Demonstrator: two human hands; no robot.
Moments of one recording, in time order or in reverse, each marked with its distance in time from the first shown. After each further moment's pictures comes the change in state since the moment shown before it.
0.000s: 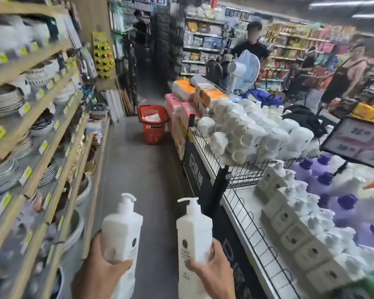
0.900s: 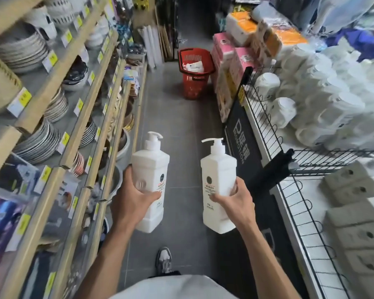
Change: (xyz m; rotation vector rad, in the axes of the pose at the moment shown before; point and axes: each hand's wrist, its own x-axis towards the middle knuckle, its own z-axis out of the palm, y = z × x) left_hand 0.217 -0.013 0.003 0.250 -0.005 -0.251; right_hand 0.206 -0.116 0.101 -0.077 -0.096 -0.066
